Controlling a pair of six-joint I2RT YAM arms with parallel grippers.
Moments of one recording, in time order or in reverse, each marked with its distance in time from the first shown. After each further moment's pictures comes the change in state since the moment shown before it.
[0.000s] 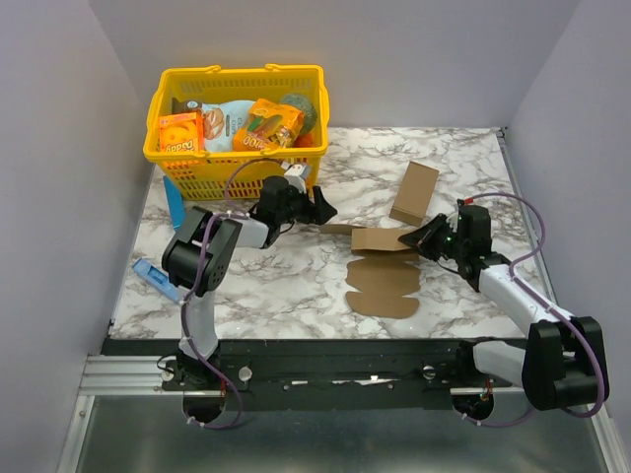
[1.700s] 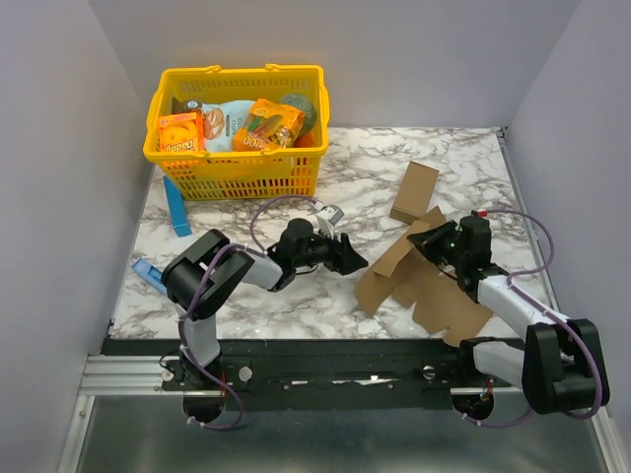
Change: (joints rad) left arm -0.286 -0.133 -0.302 0.249 0.084 -0.124; right arm -0.008 -0.019 -0.108 0.168 0.185 0.164
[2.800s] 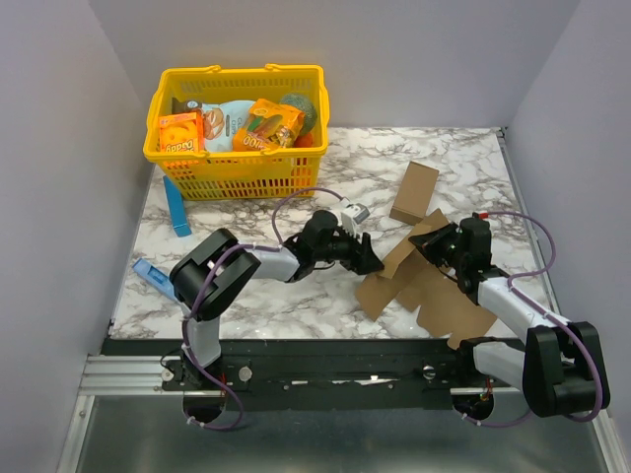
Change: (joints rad) left arm -0.092 0.021 0.191 -0.253 0.003 0.064; right arm 0.000 -0.016 -0.023 -0.011 0.029 -0.004
